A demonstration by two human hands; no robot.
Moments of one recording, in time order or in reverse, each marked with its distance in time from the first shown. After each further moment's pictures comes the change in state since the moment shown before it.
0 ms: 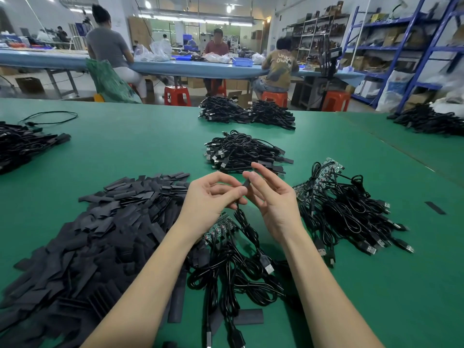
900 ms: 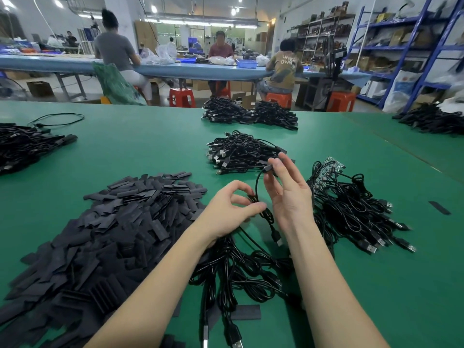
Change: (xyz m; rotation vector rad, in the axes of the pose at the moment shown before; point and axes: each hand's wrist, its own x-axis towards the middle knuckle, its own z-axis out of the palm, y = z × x) left_hand -0.002 -0.010 0.024 0.299 -0.108 -0.264; right_hand 0.011 -0.018 -0.006 0.228 0.262 -0.030
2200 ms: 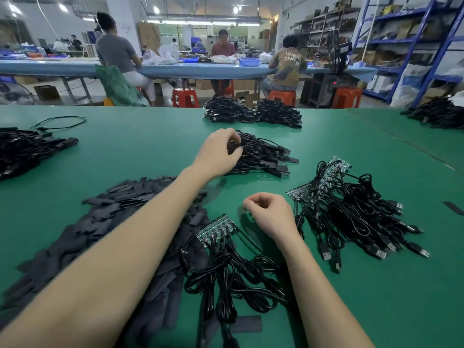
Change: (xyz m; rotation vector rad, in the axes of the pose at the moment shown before) left_hand 0.112 0.038 -0.051 0.757 0.241 0.388; right_hand 0.012 0.037 -0.028 -1.297 -0.127 -0.018
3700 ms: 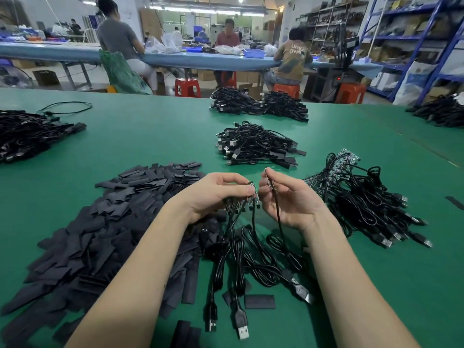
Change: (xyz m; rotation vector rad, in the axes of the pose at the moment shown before) left_hand -0.115 0.006 -0.022 -1.031 -0.488 -0.417; right_hand -0.015 -0.029 -0.031 1.159 -0.617 0.404
